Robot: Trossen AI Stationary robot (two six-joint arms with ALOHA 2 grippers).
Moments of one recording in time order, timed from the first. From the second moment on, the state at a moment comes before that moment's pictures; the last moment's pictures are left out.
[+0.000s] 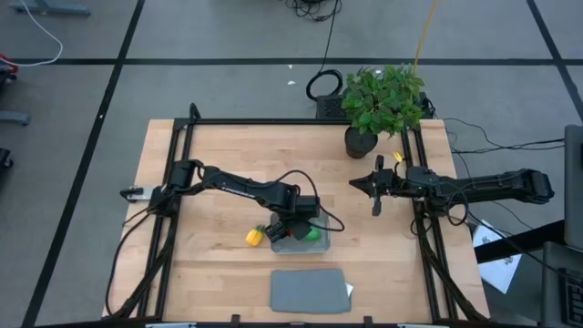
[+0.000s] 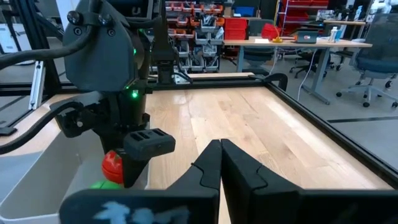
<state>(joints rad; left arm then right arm) -0.08 2.14 1.60 -0.76 0.18 0.86 -0.06 0.63 0.14 0.39 0.08 0.01</state>
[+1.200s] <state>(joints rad) -0.09 2.13 1.94 -1.19 0.02 0.66 -0.06 0.63 0.14 0.39 0.08 0.01</state>
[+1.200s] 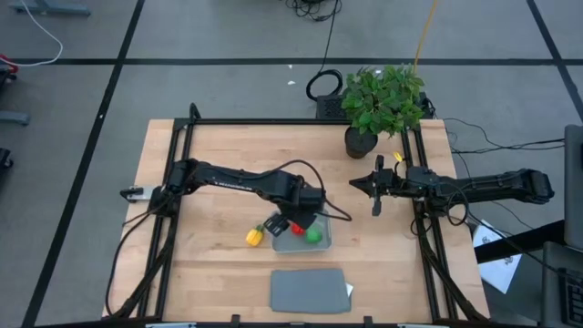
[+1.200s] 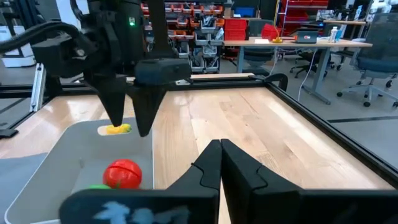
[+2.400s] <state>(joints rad) -0.03 1.81 1.81 -1.15 -0.03 0.55 -0.06 0.62 0.14 0.42 0.07 0.02</state>
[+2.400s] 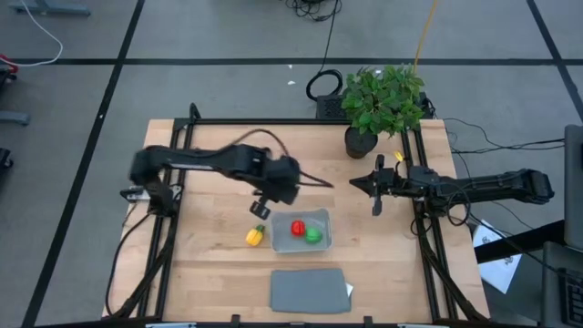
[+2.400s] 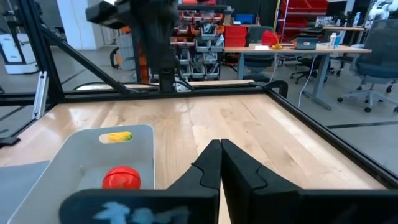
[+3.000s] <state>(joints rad) -0.01 1.04 0.90 -0.29 -0.06 0.36 -0.06 0.57 0.14 0.45 -0.01 0.05</state>
